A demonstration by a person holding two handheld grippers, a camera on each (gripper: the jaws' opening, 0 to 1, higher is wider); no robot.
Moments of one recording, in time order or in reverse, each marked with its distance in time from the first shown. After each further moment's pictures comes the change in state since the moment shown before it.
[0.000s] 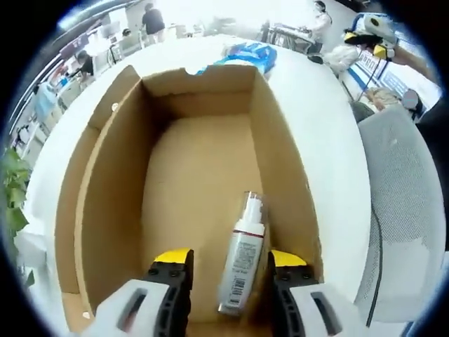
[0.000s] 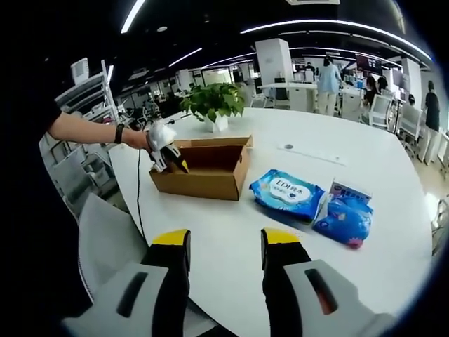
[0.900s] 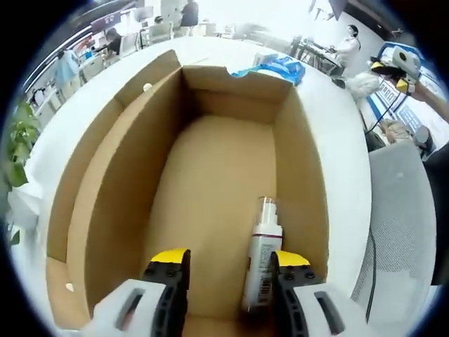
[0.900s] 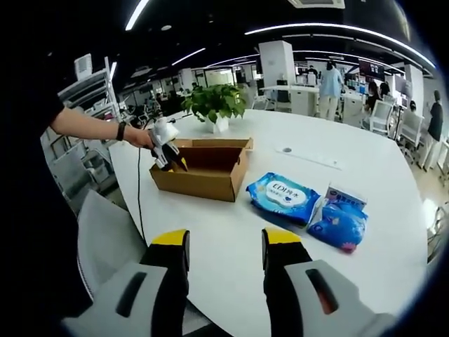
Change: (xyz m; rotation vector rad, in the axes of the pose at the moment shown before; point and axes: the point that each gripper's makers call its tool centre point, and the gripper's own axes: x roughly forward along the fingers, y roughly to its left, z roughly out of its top) left arm -0.010 0.021 -0.005 -0.210 -0.057 -0.010; right arm -0.008 -0.004 0.006 -0.025 -0.008 -0.007
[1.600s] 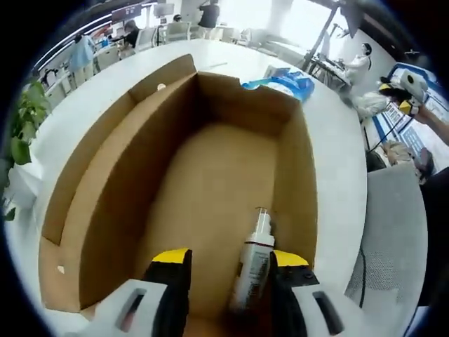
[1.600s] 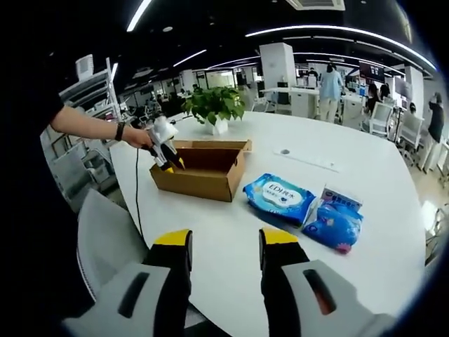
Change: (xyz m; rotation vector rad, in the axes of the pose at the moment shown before) left arm 0.000 -0.003 0.009 -0.125 -0.044 -0.020; right arm -0.012 -0.007 -0.001 -0.012 -0.014 -0.003
